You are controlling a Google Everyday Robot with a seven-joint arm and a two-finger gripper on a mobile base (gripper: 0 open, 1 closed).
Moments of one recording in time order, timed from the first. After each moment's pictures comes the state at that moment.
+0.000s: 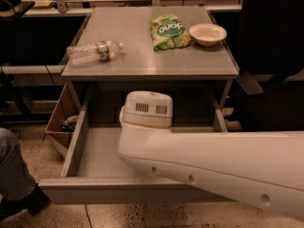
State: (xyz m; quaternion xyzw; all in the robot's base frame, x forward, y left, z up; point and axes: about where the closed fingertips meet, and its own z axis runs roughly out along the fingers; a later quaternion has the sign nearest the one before) arm 0.536 0.040 0.795 -0.81 0.42 -0.32 0.25
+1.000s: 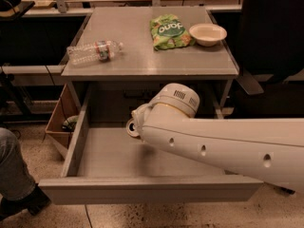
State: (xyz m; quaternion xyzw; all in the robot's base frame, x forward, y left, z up) arm 0.548 0.029 0.745 -0.79 0.50 -0.19 0.29
